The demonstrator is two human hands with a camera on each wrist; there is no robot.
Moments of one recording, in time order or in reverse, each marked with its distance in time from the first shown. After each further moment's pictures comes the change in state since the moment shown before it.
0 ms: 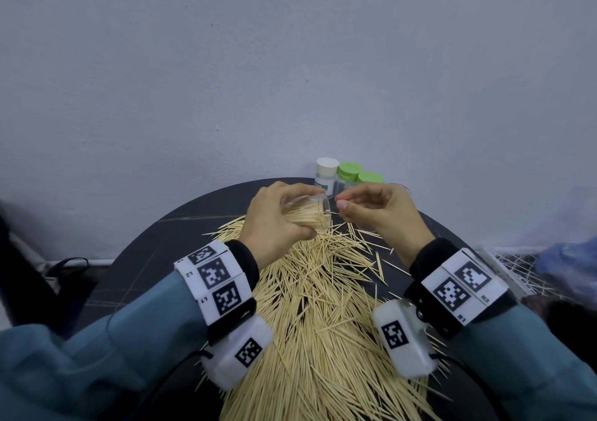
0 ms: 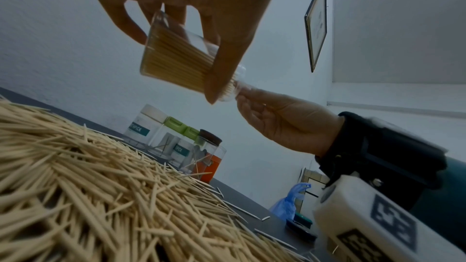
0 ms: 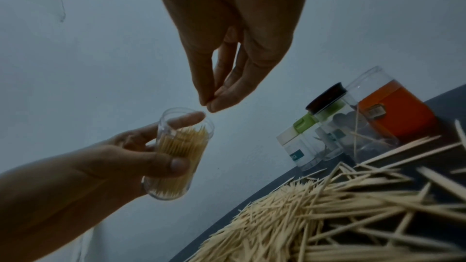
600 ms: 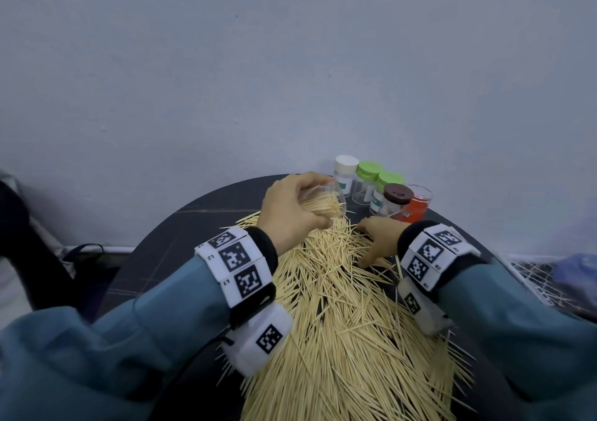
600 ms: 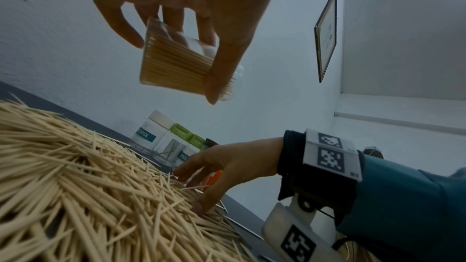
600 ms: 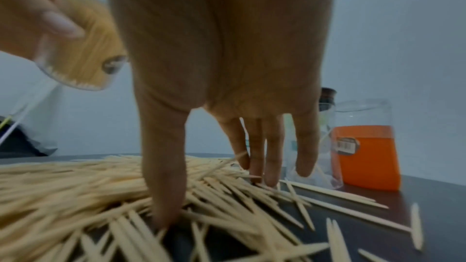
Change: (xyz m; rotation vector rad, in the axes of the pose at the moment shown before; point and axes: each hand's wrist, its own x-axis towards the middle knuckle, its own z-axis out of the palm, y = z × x) left_hand 0.009 -0.005 -0.009 -0.099 -0.005 -0.099; right_hand 0.043 0.032 0.014 -1.322 -0.620 0.428
